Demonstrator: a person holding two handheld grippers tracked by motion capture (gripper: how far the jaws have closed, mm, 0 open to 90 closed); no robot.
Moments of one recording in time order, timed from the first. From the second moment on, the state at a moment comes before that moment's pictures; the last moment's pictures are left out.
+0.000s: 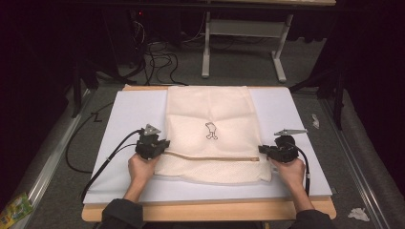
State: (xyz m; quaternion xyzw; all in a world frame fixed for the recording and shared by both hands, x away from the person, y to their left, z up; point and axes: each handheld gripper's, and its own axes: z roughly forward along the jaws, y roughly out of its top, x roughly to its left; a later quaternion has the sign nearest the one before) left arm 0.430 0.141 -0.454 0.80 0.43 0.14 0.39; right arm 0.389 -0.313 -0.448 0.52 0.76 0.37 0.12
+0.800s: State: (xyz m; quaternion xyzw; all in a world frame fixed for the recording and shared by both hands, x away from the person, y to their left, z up) left arm 0.417 0.143 -0.458 0.79 0.41 0.18 0.41; right arm 0.392 -0.316 -0.454 0.53 0.76 0.35 0.11
